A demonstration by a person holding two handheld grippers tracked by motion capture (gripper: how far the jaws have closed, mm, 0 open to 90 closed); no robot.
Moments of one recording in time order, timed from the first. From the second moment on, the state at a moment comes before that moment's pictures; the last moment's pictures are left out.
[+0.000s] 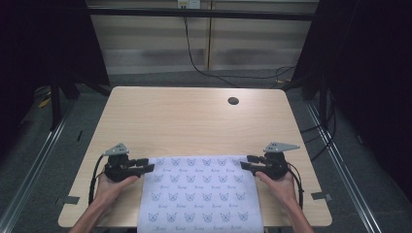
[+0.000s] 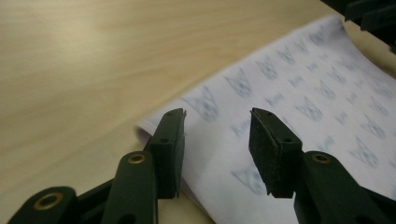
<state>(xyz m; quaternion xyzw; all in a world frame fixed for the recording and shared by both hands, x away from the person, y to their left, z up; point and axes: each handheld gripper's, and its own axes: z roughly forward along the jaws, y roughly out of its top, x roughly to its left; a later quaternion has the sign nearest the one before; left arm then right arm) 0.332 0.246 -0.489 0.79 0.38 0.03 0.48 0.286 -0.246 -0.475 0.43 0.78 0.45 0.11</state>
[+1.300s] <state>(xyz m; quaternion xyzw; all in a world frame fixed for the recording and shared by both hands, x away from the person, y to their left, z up) 0.347 0.245 -0.493 0.79 0.38 0.01 0.49 0.323 -0.252 -0.492 0.44 0.76 0.47 0.08</state>
